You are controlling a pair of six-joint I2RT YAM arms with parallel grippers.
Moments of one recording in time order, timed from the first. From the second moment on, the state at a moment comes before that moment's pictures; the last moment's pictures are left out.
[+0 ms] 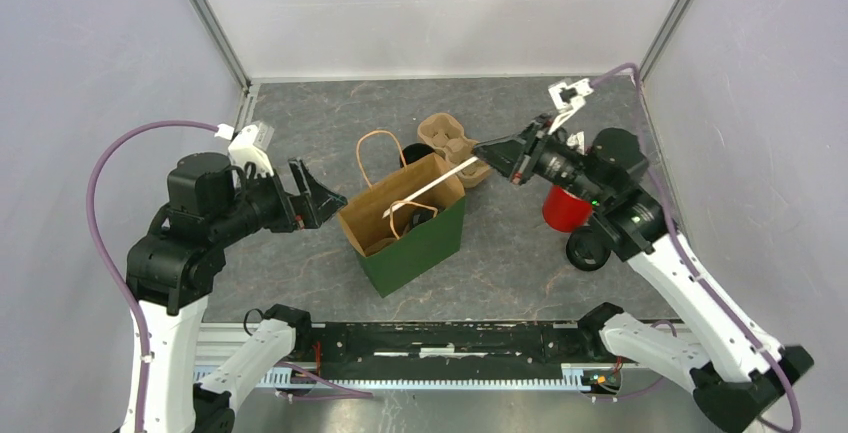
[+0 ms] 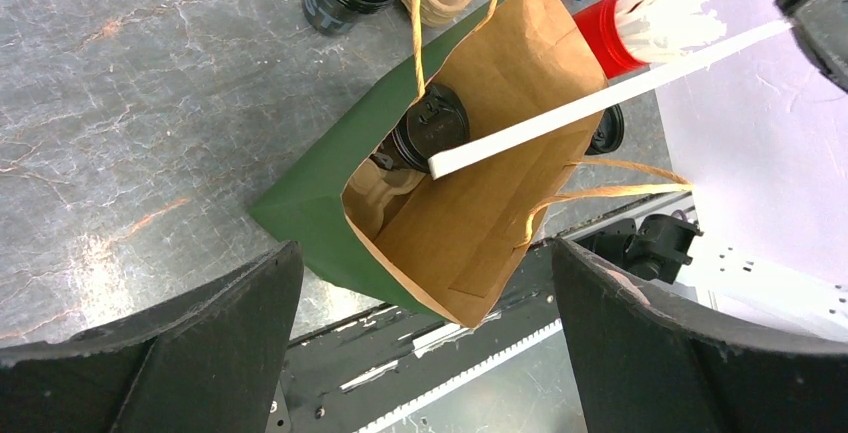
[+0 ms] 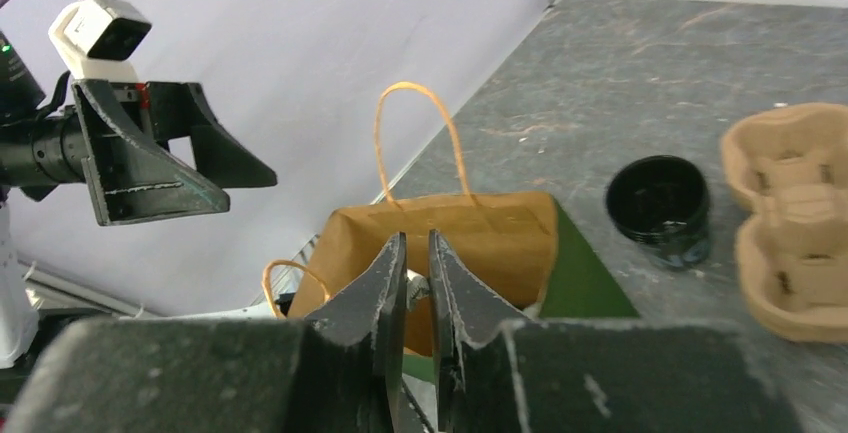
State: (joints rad) left arm -0.24 0.82 1.47 -1.18 0.31 -0.44; right arm 0.53 0.92 1.07 -0.11 -0.39 0.60
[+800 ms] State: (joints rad) left arm -0.24 0.81 1.61 -1.20 0.26 -0.41; right arm 0.69 1.16 1.66 -0.61 -0.01 0.22
